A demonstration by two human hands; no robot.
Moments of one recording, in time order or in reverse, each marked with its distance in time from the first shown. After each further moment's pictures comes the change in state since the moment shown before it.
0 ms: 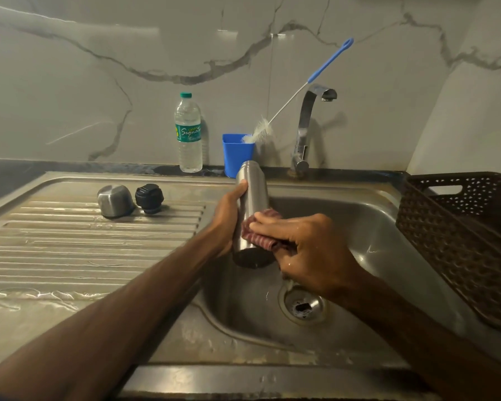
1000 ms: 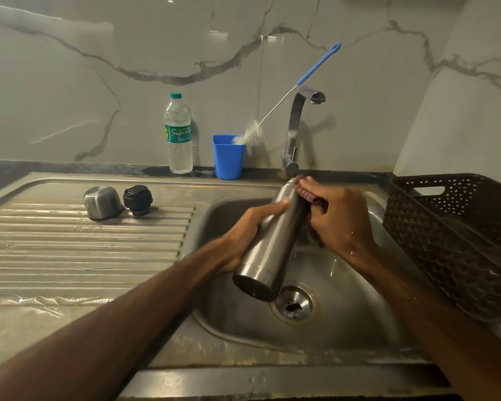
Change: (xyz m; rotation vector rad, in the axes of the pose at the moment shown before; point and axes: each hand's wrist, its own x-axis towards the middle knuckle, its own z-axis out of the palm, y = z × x) left_hand -0.012 -0.019 0.025 0.222 -0.425 -0.067; right_hand 0.008 0.084 -0.017 -0.229 0.270 0.324
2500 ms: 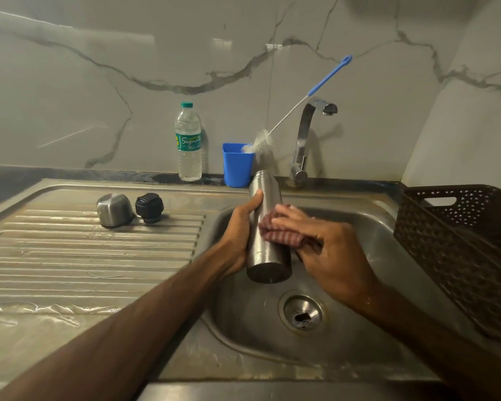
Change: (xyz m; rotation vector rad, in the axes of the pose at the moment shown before) left_hand -0.003 0.010 -0.016 -0.303 0.232 0.071; right_hand -0.035 -0.056 -0.006 0.375 -0.251 -0.087
